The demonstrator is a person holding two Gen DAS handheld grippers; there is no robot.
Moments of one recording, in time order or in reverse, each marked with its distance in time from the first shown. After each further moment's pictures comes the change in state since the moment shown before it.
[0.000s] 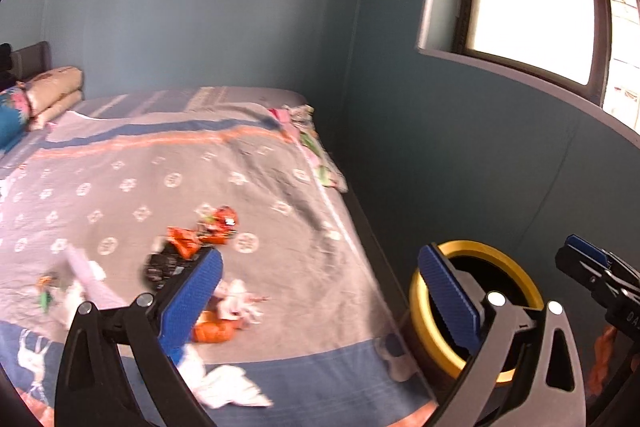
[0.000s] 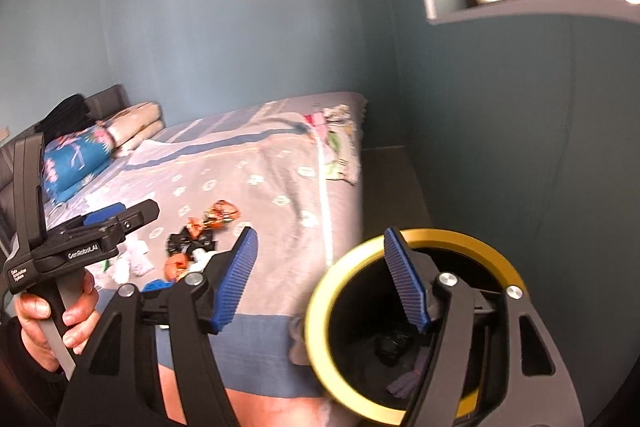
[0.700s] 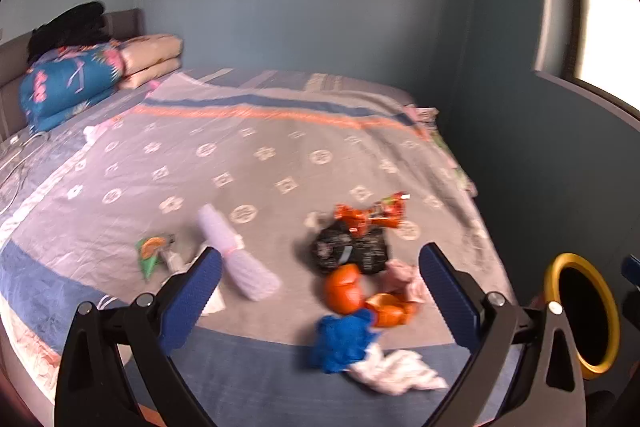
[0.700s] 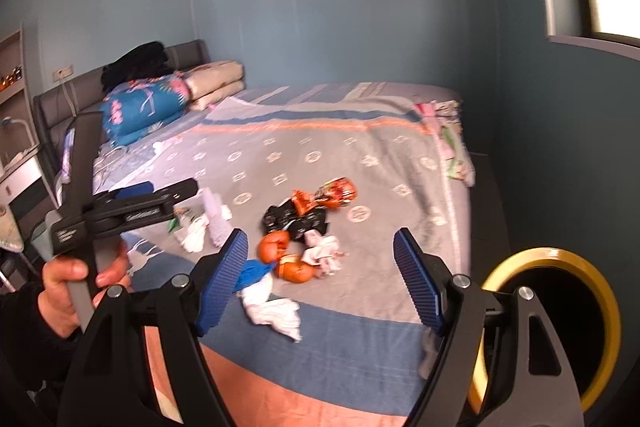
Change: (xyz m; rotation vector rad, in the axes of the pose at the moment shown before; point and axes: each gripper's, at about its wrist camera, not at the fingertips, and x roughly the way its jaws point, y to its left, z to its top) left arm -0.020 0.171 -0.033 -0.165 0.022 0.305; right arm 0.039 0.152 -0.020 -0.191 0.071 0.249
